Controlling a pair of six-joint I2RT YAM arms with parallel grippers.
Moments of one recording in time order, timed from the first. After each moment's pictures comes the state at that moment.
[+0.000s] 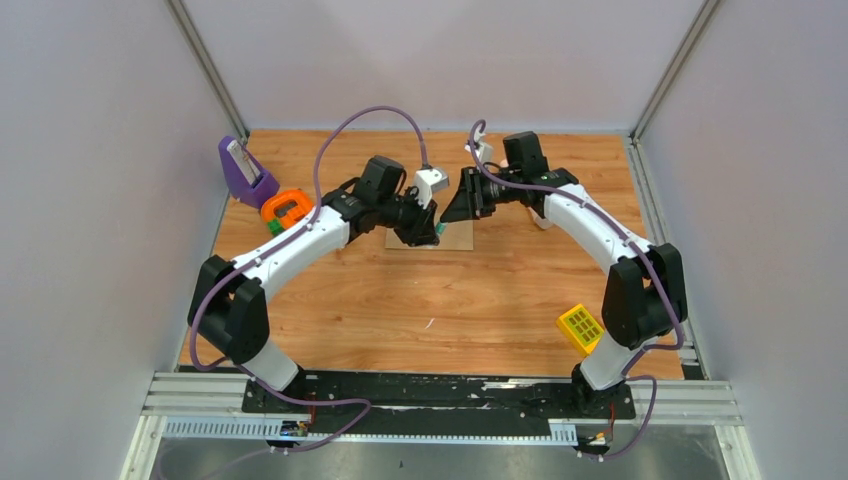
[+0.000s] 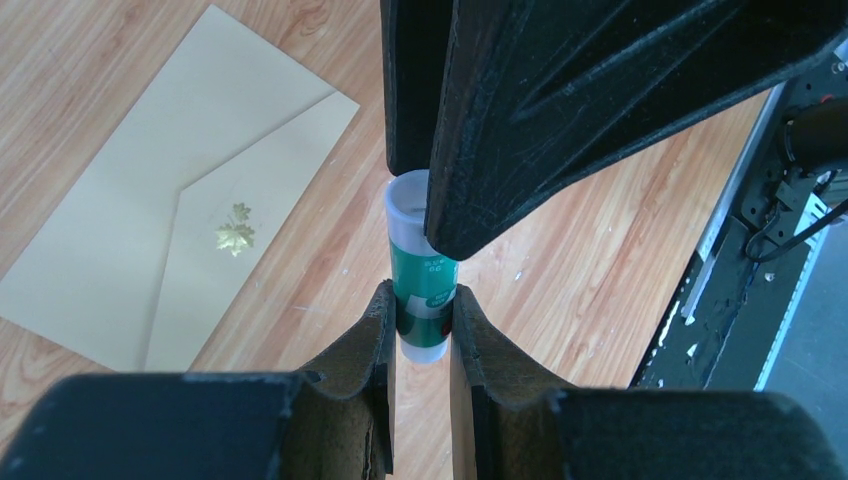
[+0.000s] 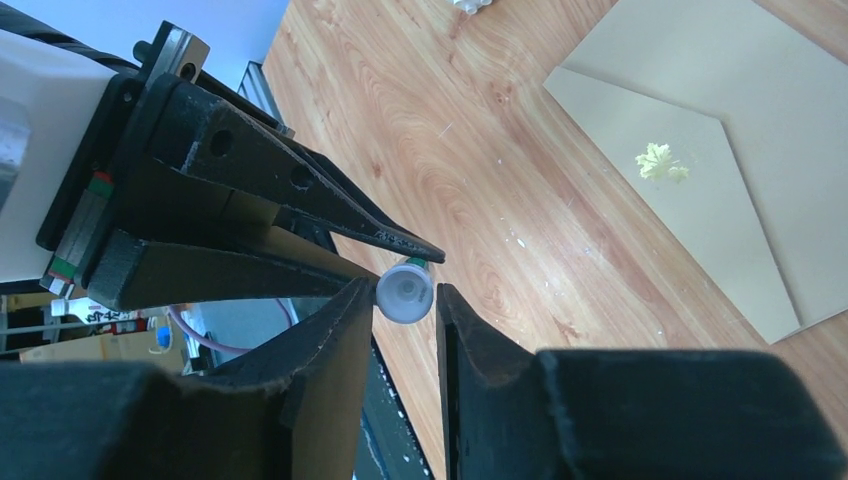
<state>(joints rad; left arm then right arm) -0.61 1.58 1.27 -0.44 0.53 0.08 0.40 1.69 1.38 -0.42 -0.87 0.29</state>
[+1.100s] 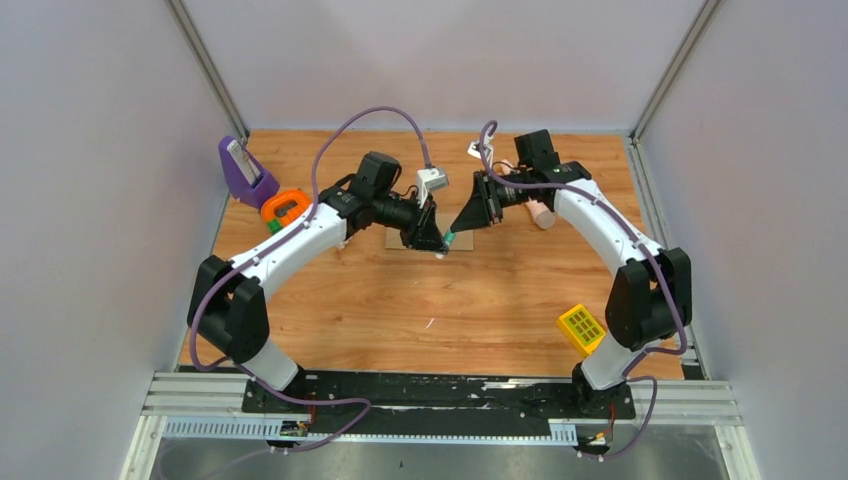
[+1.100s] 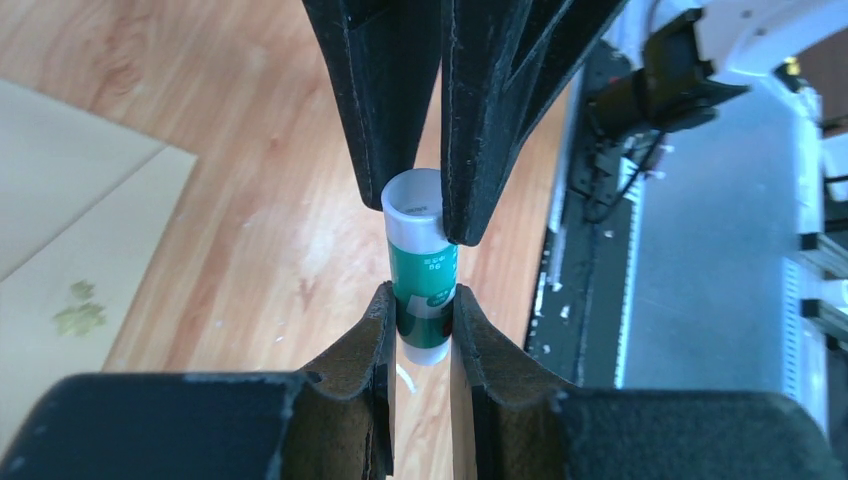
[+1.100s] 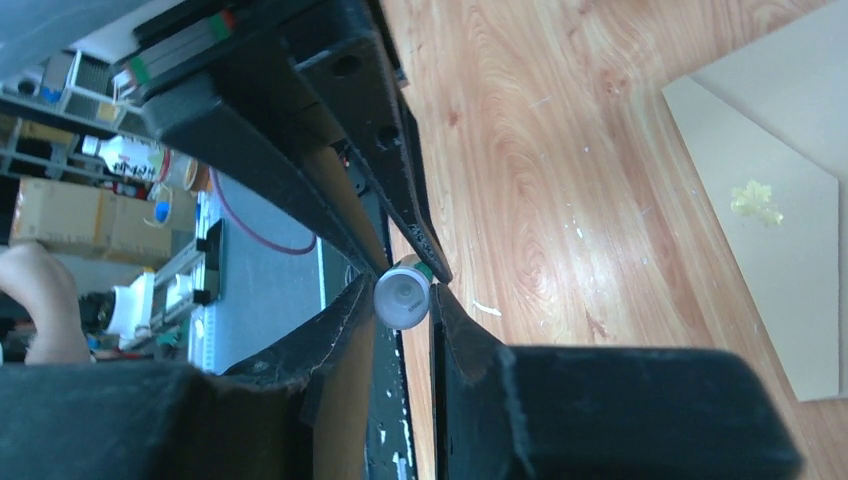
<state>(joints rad) -0.59 1.58 1.28 -0.44 0.85 0.07 0.34 1.68 1.43 -0.61 -1.15 -0.03</state>
